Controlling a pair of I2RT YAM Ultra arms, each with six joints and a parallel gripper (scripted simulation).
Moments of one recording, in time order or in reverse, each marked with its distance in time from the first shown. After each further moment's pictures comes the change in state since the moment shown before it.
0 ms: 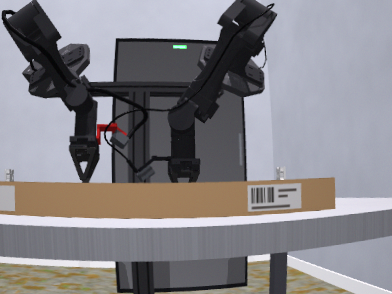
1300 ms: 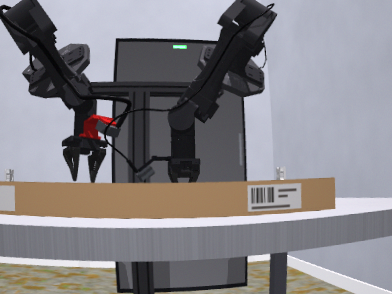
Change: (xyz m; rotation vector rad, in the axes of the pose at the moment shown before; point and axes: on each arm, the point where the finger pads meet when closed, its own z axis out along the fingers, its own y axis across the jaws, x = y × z) left arm 0.000 0.000 0.000 0.000 0.000 0.000; right arm 0.000 -0.007 0.001 -0.028 0.015 0.988
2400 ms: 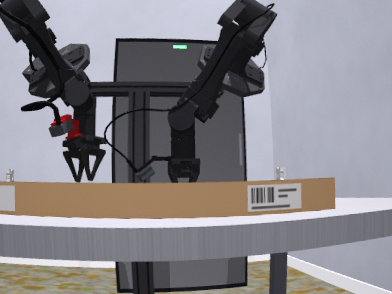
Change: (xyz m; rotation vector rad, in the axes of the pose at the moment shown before) left arm 0.000 0.000 0.000 0.000 0.000 0.000; right arm -0.008 -0.004 0.000 -0.001 0.069 1.327
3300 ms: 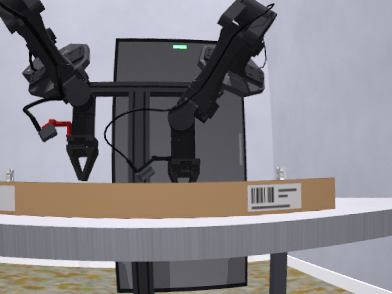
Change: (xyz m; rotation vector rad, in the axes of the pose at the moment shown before) left arm 0.000 0.000 0.000 0.000 0.000 0.000; right arm -0.004 0.002 -0.001 0.059 0.013 0.847
